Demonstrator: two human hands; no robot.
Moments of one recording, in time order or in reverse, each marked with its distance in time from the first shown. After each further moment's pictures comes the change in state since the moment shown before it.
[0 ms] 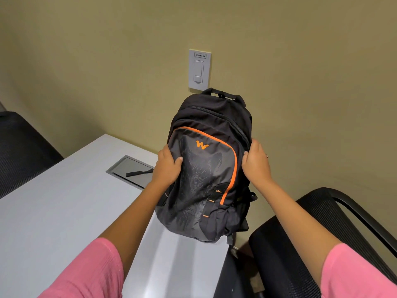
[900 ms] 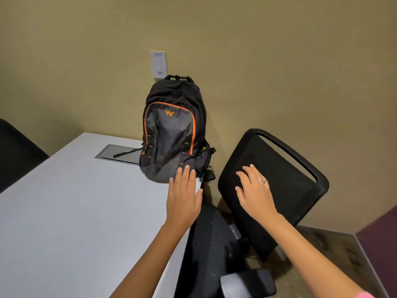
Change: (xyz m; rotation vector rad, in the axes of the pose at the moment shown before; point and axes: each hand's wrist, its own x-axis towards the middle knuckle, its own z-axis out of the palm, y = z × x) left_hand -0.383 0.015 -0.006 0.394 0.029 0.596; right_hand -0.386 0.019 -0.148 -0.417 0.089 -0.169
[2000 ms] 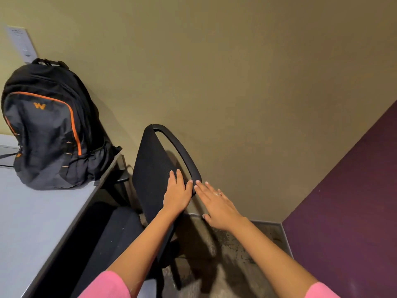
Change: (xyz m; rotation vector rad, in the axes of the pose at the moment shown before) left_hand 0.100 0.369 0.183 -0.541 -0.386 -0.318; right_hand -0.066 0.341 -0.028 0.051 -0.594 -0.160
